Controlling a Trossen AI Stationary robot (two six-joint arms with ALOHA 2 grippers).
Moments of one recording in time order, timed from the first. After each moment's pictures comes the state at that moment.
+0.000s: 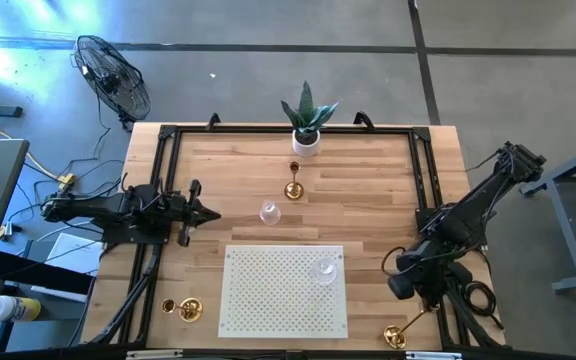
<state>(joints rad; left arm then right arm) -0.06 0.01 0.02 0.00 0.03 0.02 0.69 1.15 0.97 -0.85 -0.67 2.21</state>
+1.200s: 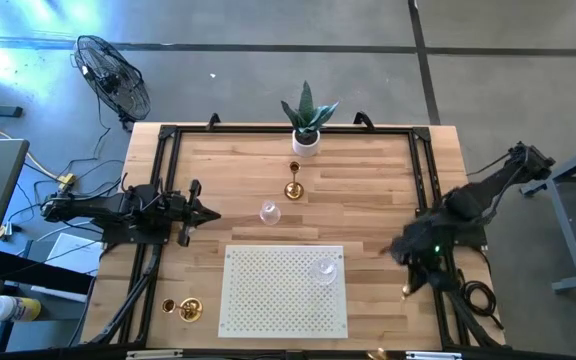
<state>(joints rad) -0.06 0.01 0.02 0.00 0.03 0.02 0.54 0.99 0.97 -0.80 -0.57 0.59</state>
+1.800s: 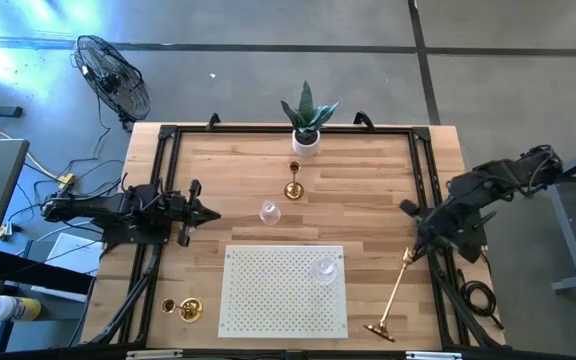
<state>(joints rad) -0.06 0.01 0.02 0.00 0.03 0.02 0.41 0.68 0.97 -0.71 -0.40 0.04</state>
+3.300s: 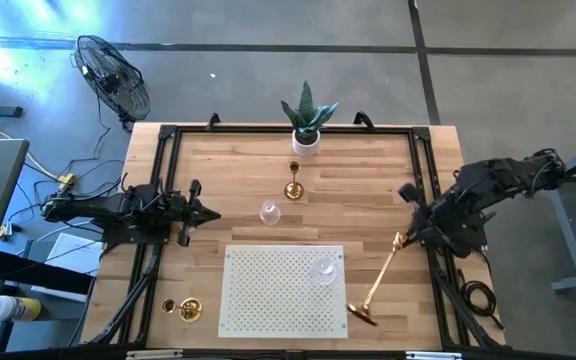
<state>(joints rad) -0.06 0.01 0.02 0.00 0.03 0.02 0.34 0.67 0.97 -0.56 -0.29 -0.14</state>
